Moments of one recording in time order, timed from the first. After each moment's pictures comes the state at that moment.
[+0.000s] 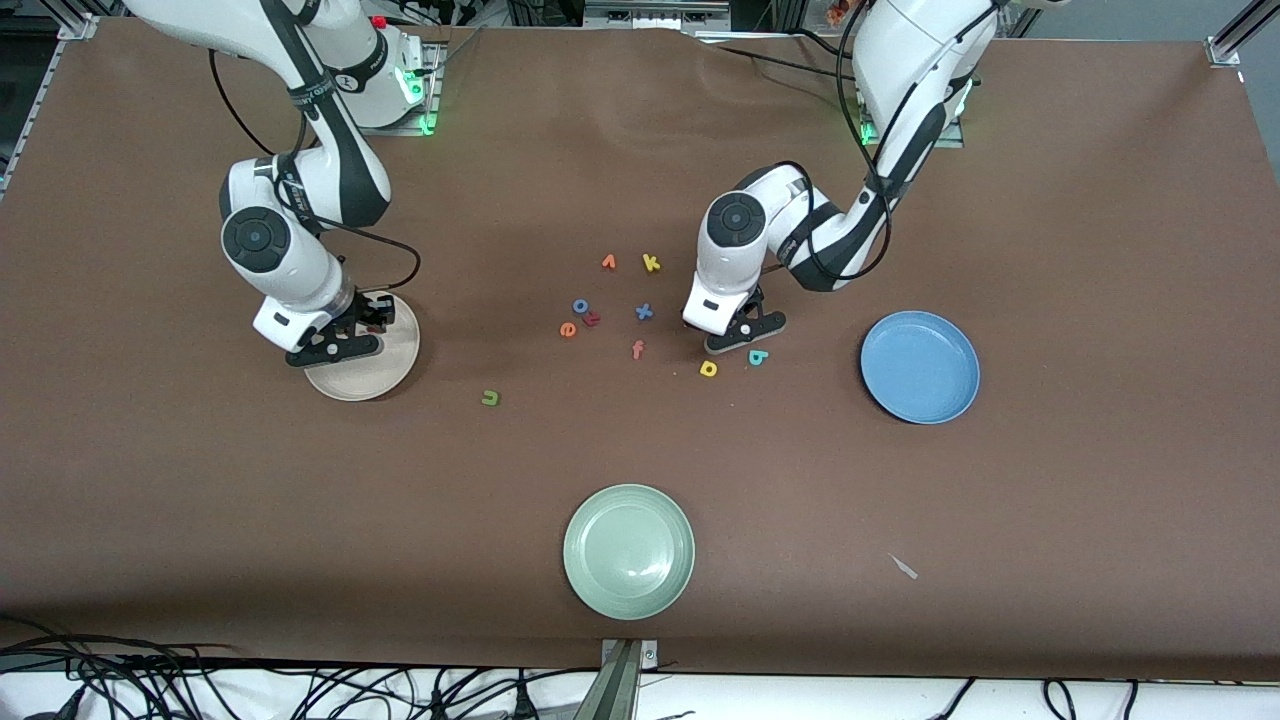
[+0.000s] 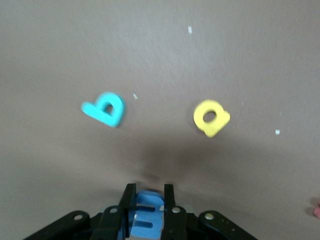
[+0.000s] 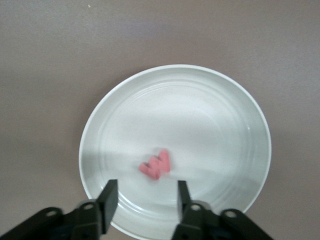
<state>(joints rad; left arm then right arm) -0.43 0.59 -0.27 -1.88 0.24 2.33 -1.18 0.28 0.26 -0.08 -2.25 -0.10 2.42 0.04</state>
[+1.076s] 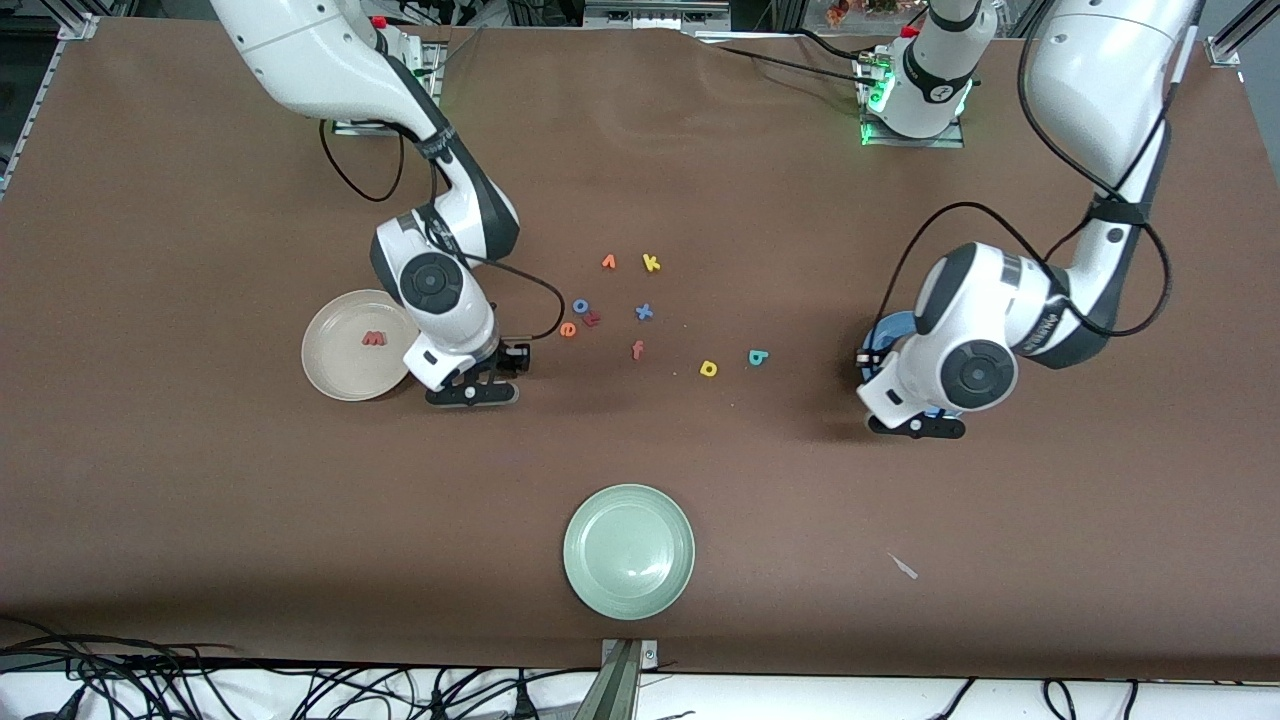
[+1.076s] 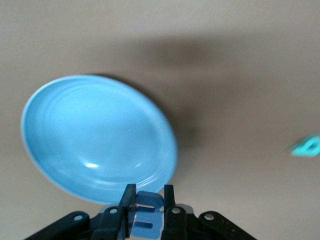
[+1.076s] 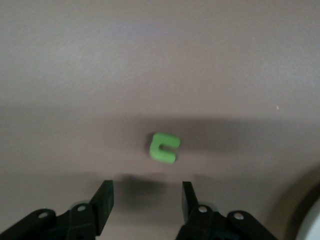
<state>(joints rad) -0.01 0.57 -0.25 -1.63 0.15 1.75 -0.20 0.43 0.62 0.04 -1.82 -0.10 2.43 0.47</state>
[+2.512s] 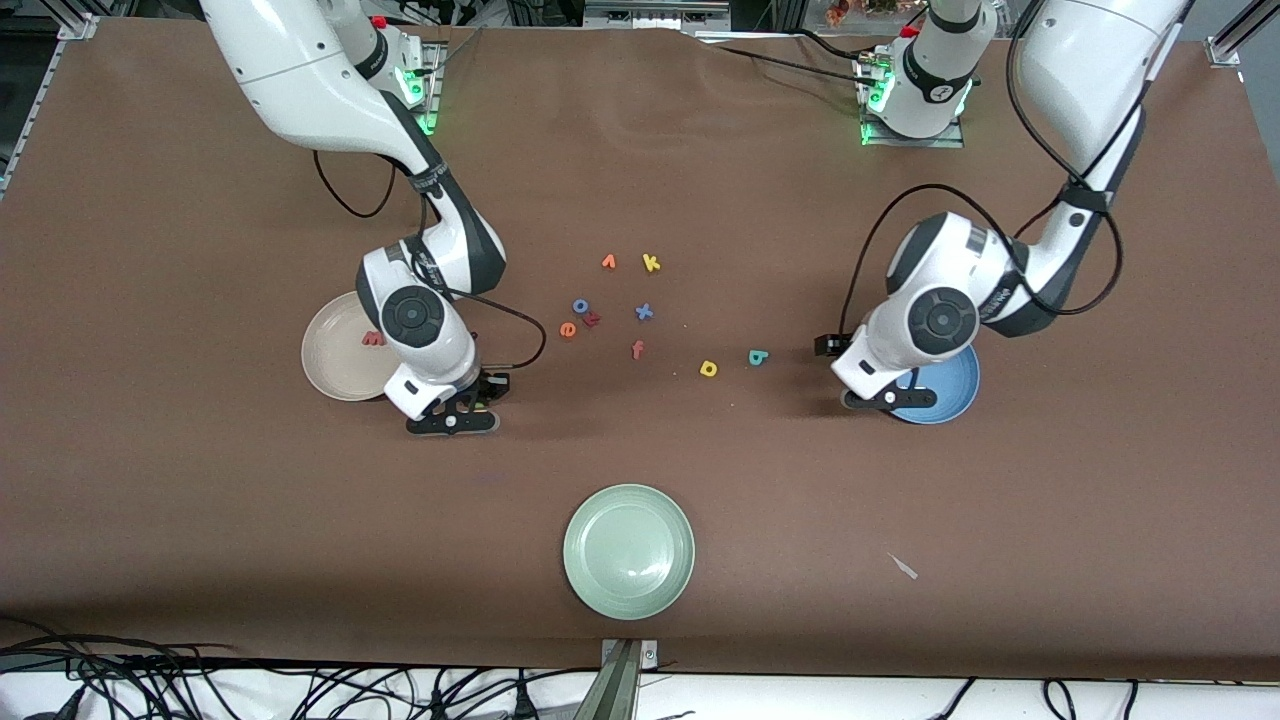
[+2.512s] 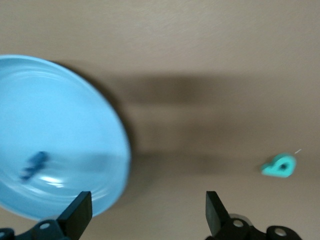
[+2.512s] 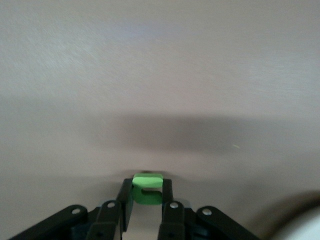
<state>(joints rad) 0.05 0.50 -0.43 -1.90 0.18 2.14 -0.54 0.42 0.63 -0.02 -1.76 -0.10 2.36 0.36</state>
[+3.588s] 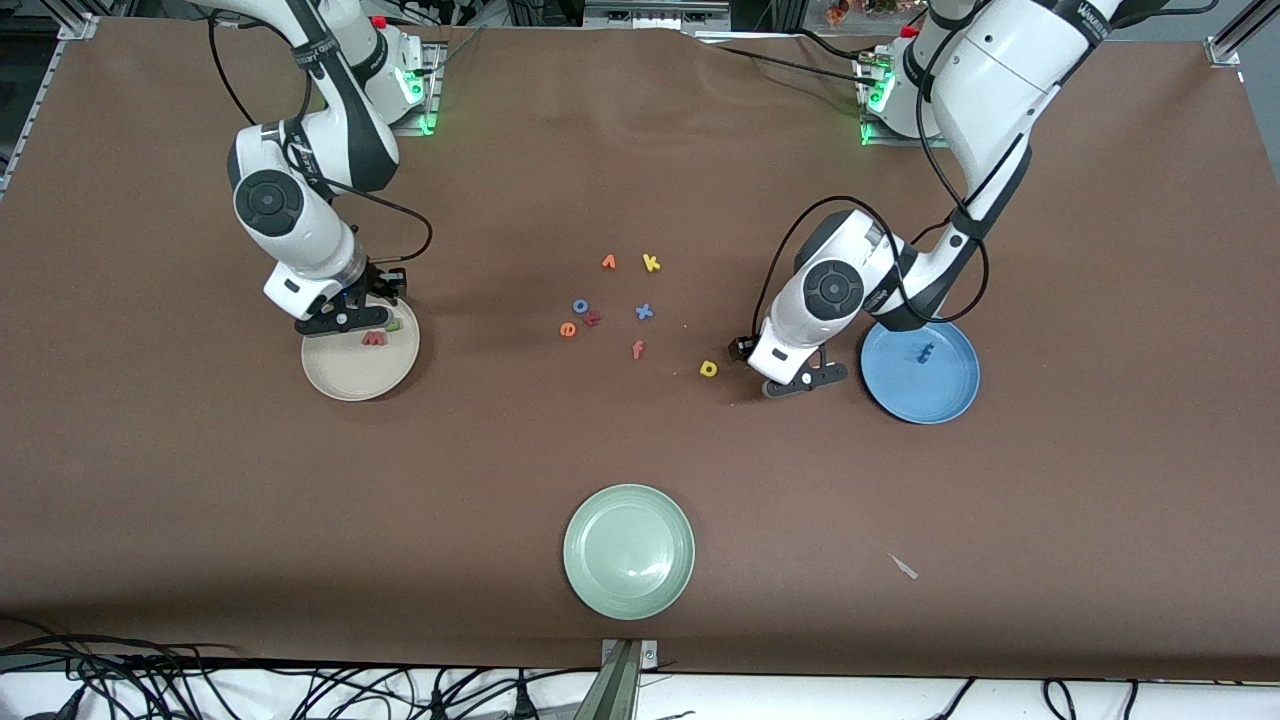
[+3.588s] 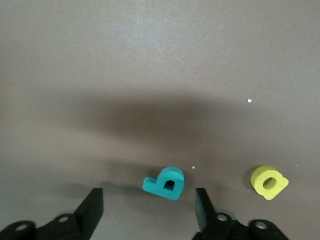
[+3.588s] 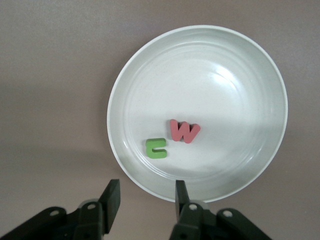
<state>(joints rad) -0.11 0.63 -0.43 -1.92 0.18 2.39 -0.89 0.27 0.15 -0.02 -2.35 -0.10 2.39 0.15</state>
